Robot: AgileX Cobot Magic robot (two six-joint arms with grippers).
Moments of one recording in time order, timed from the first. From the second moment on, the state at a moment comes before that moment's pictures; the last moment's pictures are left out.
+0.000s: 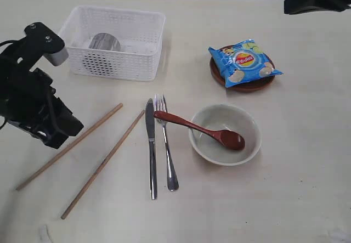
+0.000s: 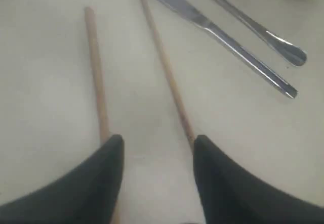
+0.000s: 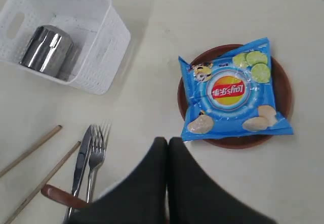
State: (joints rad) left arm -0.35 1.30 -0.67 -0.53 0.73 0.82; right arm 0.11 1.35 -1.10 0.49 0.83 -0.29
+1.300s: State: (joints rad) left arm -0.45 1.69 -0.67 -0.36 0.44 0.76; right arm 0.21 1.25 -0.90 0.52 0.74 -0.36
